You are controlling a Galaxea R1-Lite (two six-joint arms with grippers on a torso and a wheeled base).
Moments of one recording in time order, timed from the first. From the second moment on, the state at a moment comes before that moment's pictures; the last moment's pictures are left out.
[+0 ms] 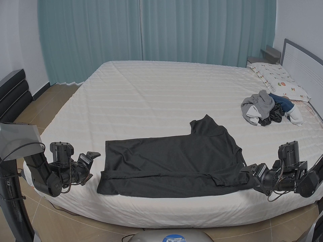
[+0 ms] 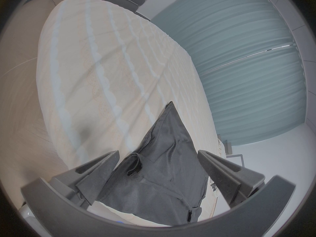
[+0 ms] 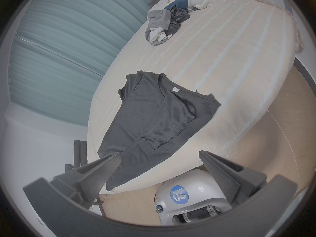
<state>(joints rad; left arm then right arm) -0.06 2.20 -0.52 -1.10 -0.17 -1.13 0.22 1.78 -0.33 -0.70 0.07 0.99</state>
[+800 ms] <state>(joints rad) -0.08 2.07 -0.42 -1.09 -0.35 -1.03 0.23 1.78 -0.33 -0.70 0.07 0.99</state>
